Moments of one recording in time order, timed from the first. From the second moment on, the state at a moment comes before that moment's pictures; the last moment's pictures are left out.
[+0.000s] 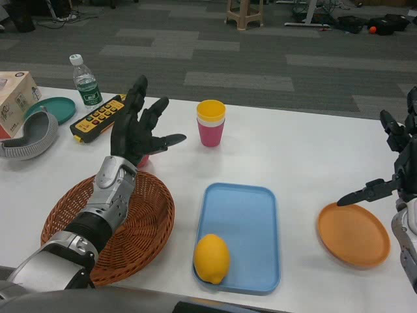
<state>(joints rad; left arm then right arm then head) -0.38 0.22 -0.02 0.60 -0.58 -0.53 -0.15 -0.41 -0.58 0.26 0.72 0.43 -0.76 -0.19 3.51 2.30</state>
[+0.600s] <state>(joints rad) -0.26 0.23 0.46 0.04 -0.30 0.37 -0.41 -0.41 -0.60 0.28 0.76 0.43 -0.76 -0.21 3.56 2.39</state>
